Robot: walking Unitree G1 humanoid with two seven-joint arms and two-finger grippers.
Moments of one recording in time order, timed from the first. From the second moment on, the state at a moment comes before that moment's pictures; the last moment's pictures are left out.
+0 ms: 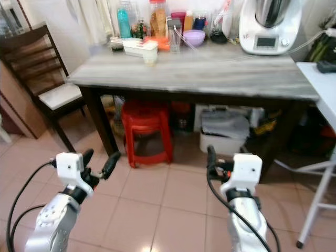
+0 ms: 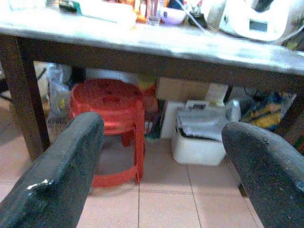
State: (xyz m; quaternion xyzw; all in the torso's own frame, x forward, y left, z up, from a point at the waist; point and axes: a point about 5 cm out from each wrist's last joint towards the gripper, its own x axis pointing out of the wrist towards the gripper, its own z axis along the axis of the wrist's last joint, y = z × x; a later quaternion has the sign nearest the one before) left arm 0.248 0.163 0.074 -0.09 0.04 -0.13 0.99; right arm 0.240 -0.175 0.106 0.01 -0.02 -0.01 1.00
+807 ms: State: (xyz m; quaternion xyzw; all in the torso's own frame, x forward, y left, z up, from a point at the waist) left arm 0.252 0.147 0.088 -0.11 0.01 -0.15 0.98; right arm 0.232 -0.186 0.106 -0.01 -0.02 -0.03 1.00
